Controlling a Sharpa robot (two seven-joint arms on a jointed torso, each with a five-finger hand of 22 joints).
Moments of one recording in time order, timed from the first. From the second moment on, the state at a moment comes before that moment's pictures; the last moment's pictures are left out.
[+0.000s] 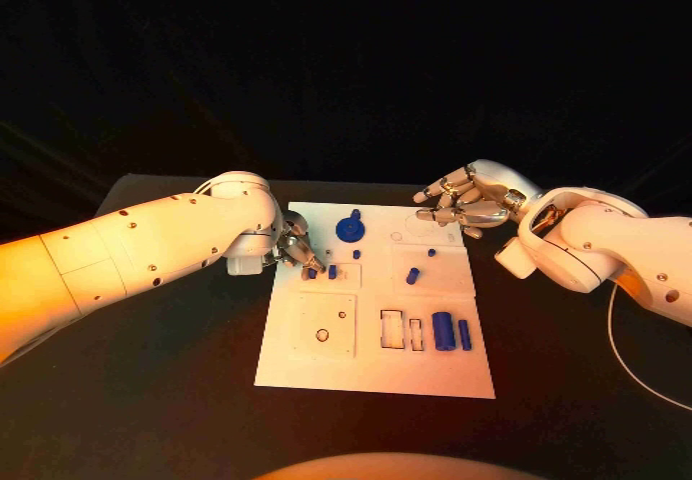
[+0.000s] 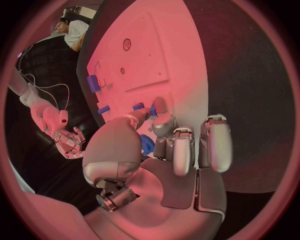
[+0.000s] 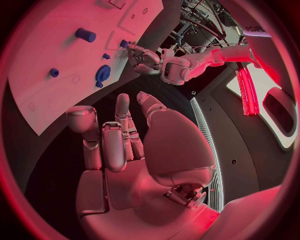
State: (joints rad) left arm 1.30 -0.62 -0.01 1.32 -1.10 0.38 -0.63; left_hand 0.96 -0.09 0.43 0.17 0.32 1.04 0.02 0.54 0.64 1.36 -0.05 1.12 1.01 1.47 -0.09 1.57 1.31 0.05 1.46 0.02 1.42 1.31; right arm 1.27 -0.94 -0.02 1.59 -0.87 -0.26 0.08; right_hand 1.26 -0.08 0.17 0.09 0.33 0.97 0.14 0.08 0.07 1.14 0.06 0.63 0.69 1.47 -0.03 1.39 1.25 0.12 1.26 0.08 1.17 0.78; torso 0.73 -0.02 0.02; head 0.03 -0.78
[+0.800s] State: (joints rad) left arm 1.30 -0.69 0.02 1.39 -1.08 0.28 -0.62; left_hand 0.97 -0.07 0.13 0.29 0.12 1.05 0.02 0.53 0.63 1.35 -0.05 1.06 0.95 1.46 -0.10 1.57 1.31 0.05 1.47 0.02 1.39 1.31; right arm 1.27 -0.93 -0.02 1.59 -0.87 -0.25 0.08; right_hand 1.26 -0.08 0.16 0.10 0.33 0.97 0.14 0.08 0.07 1.14 0.06 0.63 0.69 1.47 -0.03 1.39 1.25 0.12 1.26 0.08 1.17 0.78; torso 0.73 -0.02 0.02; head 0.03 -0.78
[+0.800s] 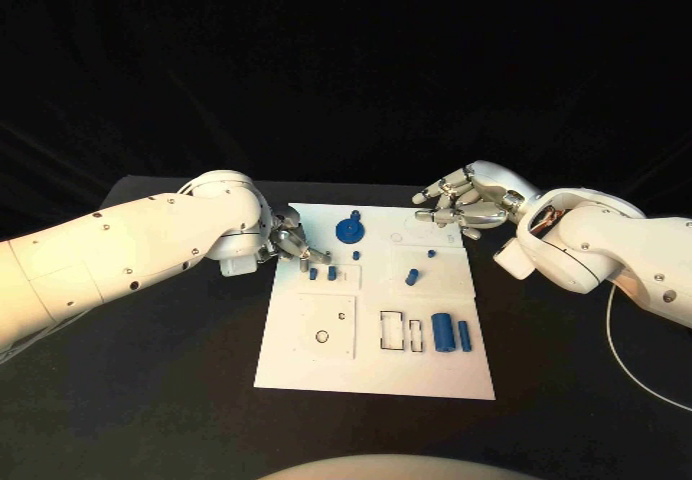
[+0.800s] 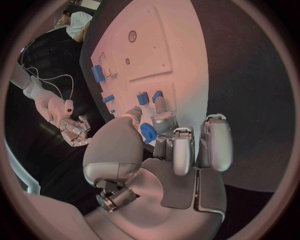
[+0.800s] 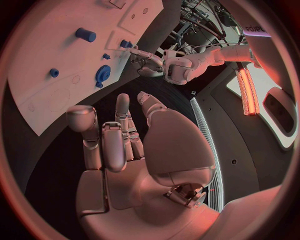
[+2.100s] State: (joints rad) left arm 1.27 -0.59 -0.04 1.34 -1.37 -0.12 -0.07; left_hand 1.49 -0.15 0.30 0.14 0.07 0.96 0.14 0.19 0.22 0.98 0.09 0.36 0.16 1.35 0.01 1.15 1.00 0.16 1.24 0.11 0.61 0.78; right arm 1.27 -0.93 -0.02 1.58 -0.87 -0.25 0.08; right_hand 1.27 -0.08 0.16 0.10 0.33 0.97 0.14 0.08 0.07 1.14 0.05 0.63 0.69 1.47 -0.03 1.39 1.25 0.12 1.26 0.08 1.17 0.77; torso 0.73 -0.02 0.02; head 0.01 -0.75
